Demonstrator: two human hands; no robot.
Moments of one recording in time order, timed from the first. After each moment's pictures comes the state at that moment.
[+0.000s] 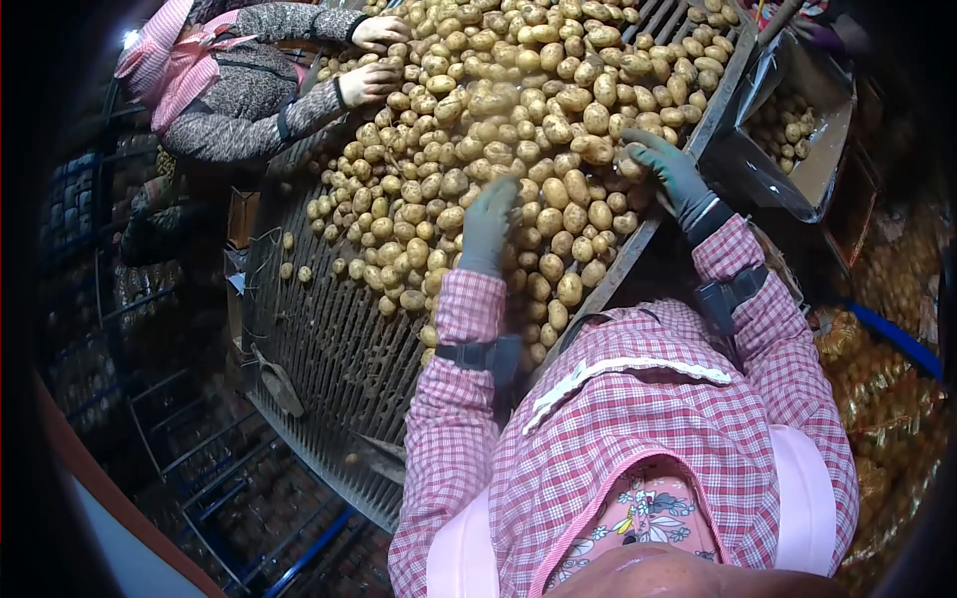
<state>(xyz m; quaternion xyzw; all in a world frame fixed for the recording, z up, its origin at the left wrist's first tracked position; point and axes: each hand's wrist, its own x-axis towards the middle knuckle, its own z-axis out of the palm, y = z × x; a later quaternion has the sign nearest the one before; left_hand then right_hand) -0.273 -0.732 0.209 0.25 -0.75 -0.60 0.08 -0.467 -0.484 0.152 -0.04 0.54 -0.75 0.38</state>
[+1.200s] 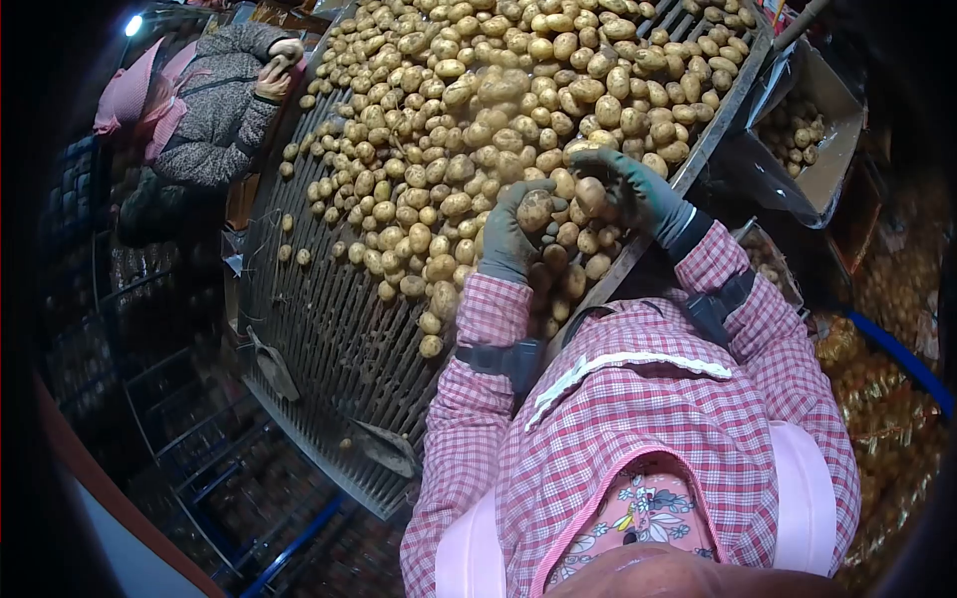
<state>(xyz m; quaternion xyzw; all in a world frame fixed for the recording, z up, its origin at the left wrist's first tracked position) -0.266 -0.693 0.229 0.39 -0.35 -0.85 0.01 -0.420 -0.526 0.194 -0.02 0.38 -0.73 0.56</state>
